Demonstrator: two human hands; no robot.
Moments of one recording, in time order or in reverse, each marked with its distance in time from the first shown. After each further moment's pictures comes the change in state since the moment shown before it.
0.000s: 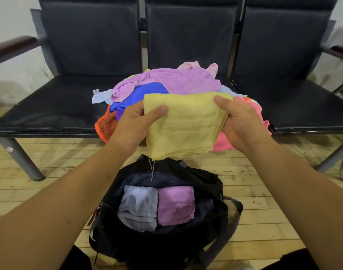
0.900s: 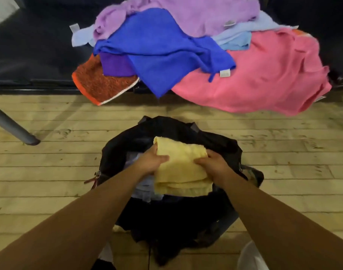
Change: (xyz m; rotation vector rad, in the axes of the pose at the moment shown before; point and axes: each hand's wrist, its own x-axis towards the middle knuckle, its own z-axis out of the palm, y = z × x) left_hand 0.007 -0.290 -0.020 0.486 -0.182 -0.782; right_hand 0.009 0.298 -0.070 -0.412 0.053 0.739
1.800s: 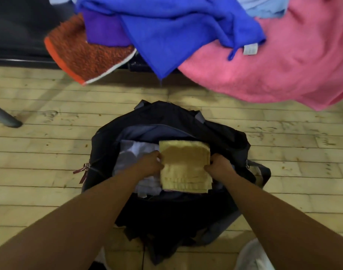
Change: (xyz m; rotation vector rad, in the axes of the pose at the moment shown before) left_hand 0.058 -0.058 0.022 0.473 -0.090 0.073; right_hand 0.060 0.039 -0.010 -0.883 0.087 0.035
